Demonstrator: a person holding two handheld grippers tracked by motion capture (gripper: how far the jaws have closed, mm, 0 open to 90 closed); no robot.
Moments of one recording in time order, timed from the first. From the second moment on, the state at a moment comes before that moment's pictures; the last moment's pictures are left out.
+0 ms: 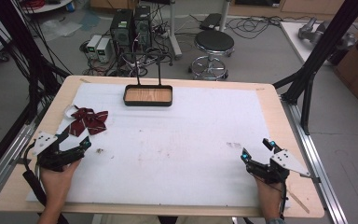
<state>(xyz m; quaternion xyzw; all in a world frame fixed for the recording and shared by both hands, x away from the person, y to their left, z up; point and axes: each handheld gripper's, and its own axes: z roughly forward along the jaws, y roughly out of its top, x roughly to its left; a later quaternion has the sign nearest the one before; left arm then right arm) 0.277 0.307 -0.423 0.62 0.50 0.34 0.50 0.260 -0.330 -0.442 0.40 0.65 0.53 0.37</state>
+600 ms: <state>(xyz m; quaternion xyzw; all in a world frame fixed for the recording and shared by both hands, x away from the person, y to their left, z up) 0.275 0.307 -0.423 0.62 0.50 0.33 0.50 0.261 -0.328 -0.442 0.41 0.65 0.53 0.37</state>
